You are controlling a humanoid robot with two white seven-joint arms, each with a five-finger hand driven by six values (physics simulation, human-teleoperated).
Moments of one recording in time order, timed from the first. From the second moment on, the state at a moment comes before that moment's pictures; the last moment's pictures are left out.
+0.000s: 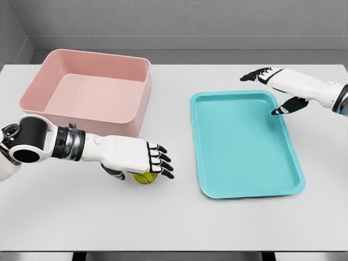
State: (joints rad) left arm -0.79 0.81 -1.02 -1.76 -0.34 -0.61 -0.58; right arm -0.73 -0.86 0.76 -1.25 0.16 -0.61 0.31
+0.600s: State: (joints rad) left arm -0.79 0.82 -1.02 -1.74 -0.20 -0.59 -0.57; right arm -0.73 -0.86 0.76 -1.25 0.16 -0.61 0.31
